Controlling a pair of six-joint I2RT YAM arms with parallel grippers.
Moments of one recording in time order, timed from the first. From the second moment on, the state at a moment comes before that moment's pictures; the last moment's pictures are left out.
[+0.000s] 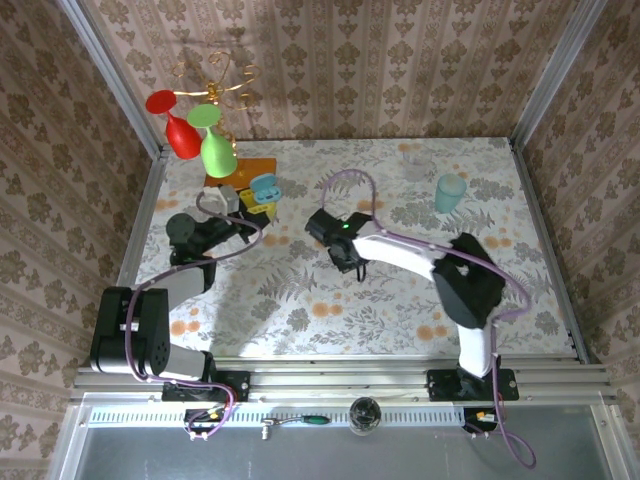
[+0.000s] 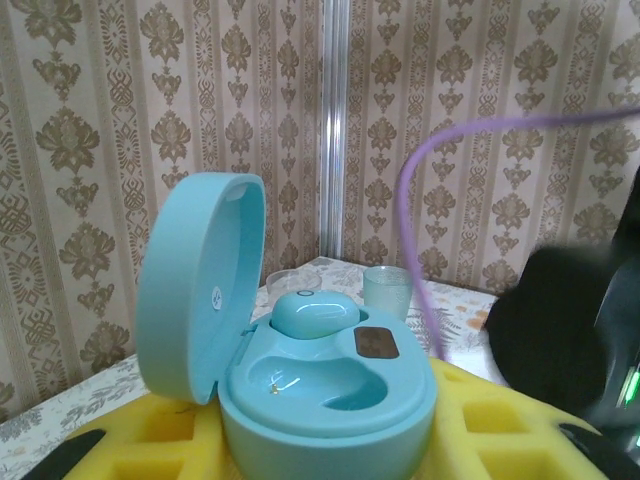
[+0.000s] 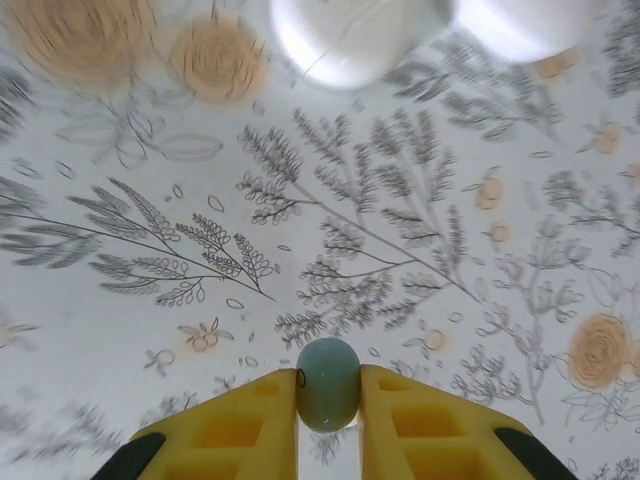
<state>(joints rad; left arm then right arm) -0.14 1.41 0.53 1.18 0.96 -0.25 0.78 1.85 1.41 -0.88 0.40 0.44</state>
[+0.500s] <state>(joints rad) -0.33 1.51 0.58 1.18 0.86 -0.10 0.63 1.43 1.31 -0.67 -0.15 0.52</state>
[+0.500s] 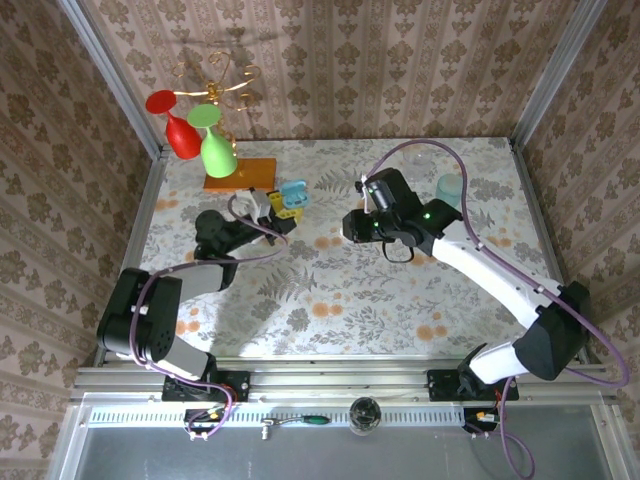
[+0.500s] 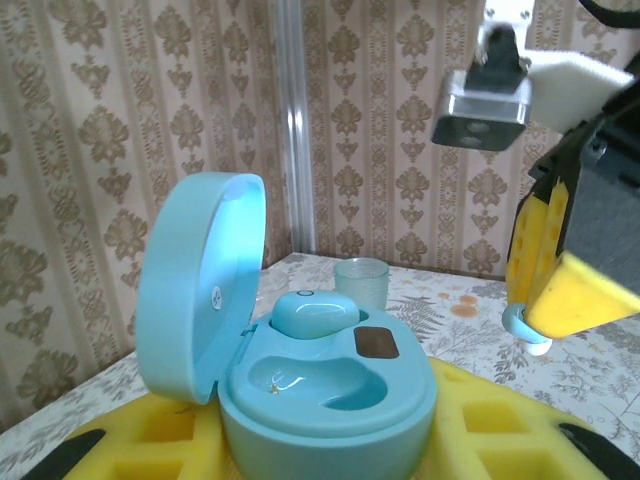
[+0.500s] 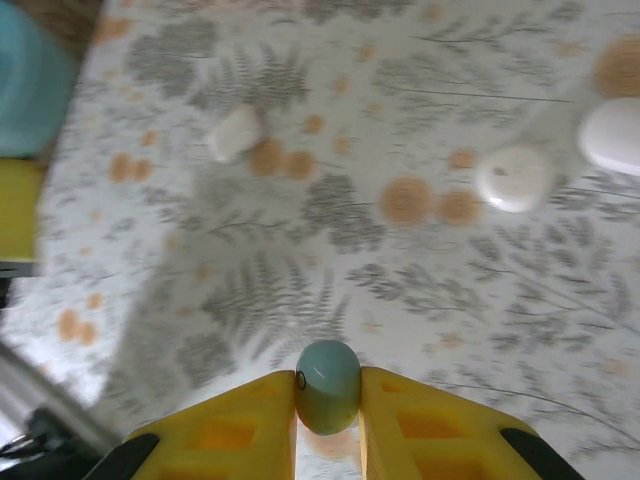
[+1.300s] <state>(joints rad) -0.46 1.56 0.60 1.18 0.82 0.01 0.63 1.55 1.50 -0.54 -0.43 0.55</state>
